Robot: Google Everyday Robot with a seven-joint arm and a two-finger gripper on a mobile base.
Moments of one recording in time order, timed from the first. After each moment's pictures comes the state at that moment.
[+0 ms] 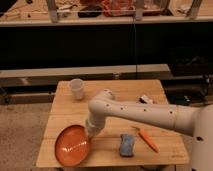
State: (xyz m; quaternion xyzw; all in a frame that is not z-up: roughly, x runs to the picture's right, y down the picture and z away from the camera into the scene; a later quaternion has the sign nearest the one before) arm -0.105 0.257 0.748 -0.13 -0.43 -0.73 0.52
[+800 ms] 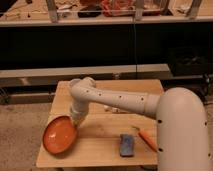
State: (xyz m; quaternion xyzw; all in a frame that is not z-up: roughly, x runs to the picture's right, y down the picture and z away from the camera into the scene) arm -0.166 0.182 0.809 -0.11 -0.44 -0.73 0.51
